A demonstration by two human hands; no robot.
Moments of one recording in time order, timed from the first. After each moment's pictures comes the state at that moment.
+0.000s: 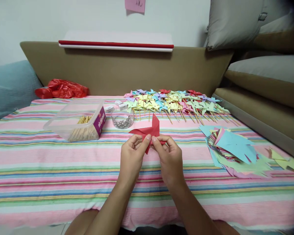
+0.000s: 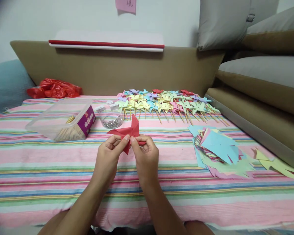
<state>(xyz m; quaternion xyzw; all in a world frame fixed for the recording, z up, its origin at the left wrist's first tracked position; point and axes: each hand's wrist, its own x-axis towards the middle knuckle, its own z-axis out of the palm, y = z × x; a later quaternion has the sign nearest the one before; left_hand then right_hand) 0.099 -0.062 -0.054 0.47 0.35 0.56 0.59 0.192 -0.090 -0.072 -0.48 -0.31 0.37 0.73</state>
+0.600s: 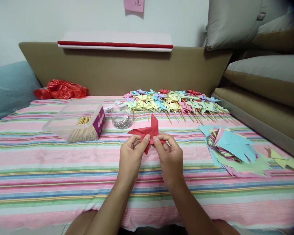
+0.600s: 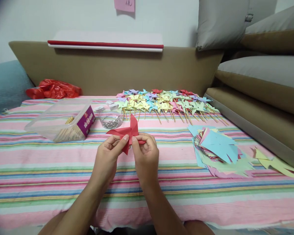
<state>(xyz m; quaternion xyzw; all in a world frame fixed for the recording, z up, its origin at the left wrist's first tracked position) 0.098 -0.060 -0.056 0.47 0.34 0.56 0.60 0.192 -0.092 -0.065 -0.50 -0.33 0.33 0.73</state>
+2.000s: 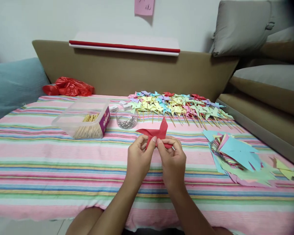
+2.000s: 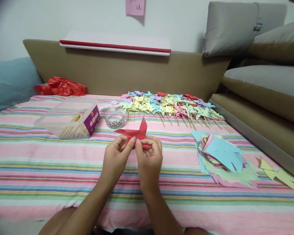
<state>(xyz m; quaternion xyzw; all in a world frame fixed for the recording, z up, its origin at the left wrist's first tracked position) 0.101 -0.062 -0.059 0.53 0.35 0.56 0.54 0.185 -0.090 -0.072 -0.54 -0.34 0.22 0.74</state>
